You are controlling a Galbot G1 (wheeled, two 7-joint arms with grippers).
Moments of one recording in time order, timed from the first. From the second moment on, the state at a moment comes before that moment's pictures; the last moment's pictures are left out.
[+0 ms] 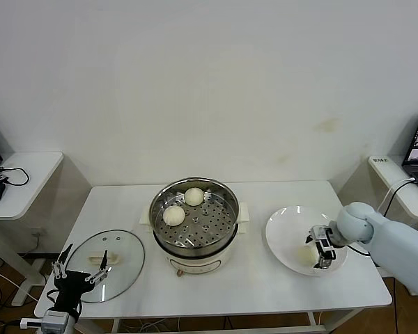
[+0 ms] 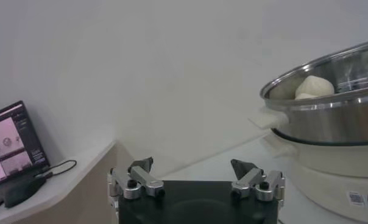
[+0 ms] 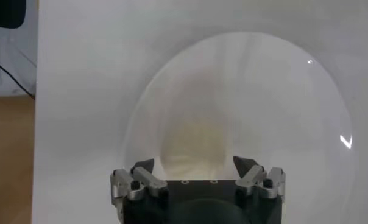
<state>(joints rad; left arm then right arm) 1.73 -1.20 -0.74 -2.10 -0.02 0.05 -0.08 -0.25 0.59 -0.63 1.40 -0.20 -0.26 -1.03</state>
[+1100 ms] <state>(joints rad) 1.71 -1.19 -0.73 -2.11 -0.02 0.05 -0.08 0.06 0.53 -0.75 1.46 -0.08 -0.28 -1.12</state>
